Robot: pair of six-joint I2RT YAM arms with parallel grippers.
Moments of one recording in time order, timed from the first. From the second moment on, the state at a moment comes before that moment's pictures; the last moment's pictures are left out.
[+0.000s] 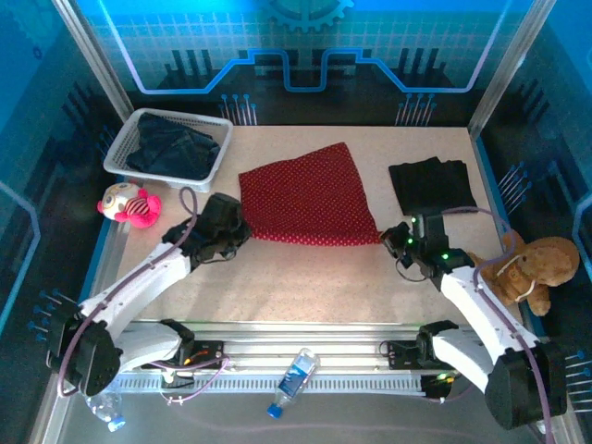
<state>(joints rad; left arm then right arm) -0.45 1.15 0.86 -0.58 -0.07 -1.20 0.20 0.95 0.59 -0.41 -0.19 1.10</state>
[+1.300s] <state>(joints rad) -0.16 1.70 1.88 -0.36 0.15 -0.56 0.10 1.39 1.57 -0.10 -0.17 0.60</state>
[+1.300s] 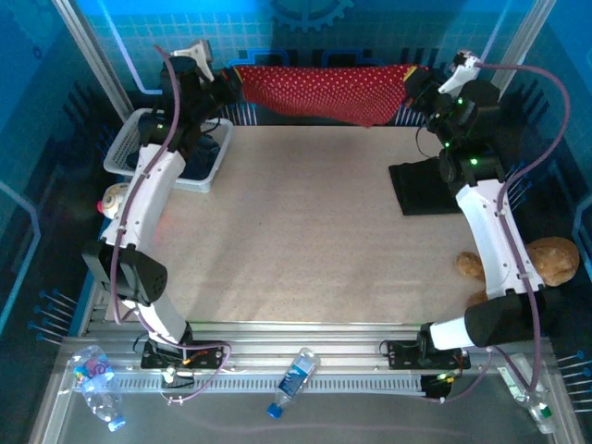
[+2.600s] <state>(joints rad) -0.17 1.39 1.26 -0.18 0.16 -0.60 0.16 1.20 1.14 -0.05 -0.33 0.50</state>
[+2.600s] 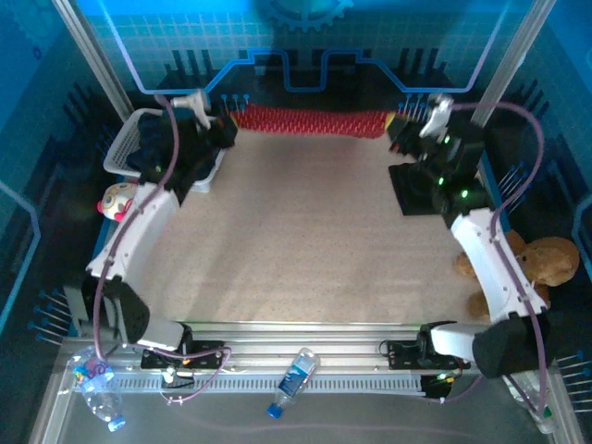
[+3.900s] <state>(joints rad) -0.20 1.75 1.36 -0.47 0.02 -0.81 0.14 1.88 1.49 -0.33 -0.18 0.61</state>
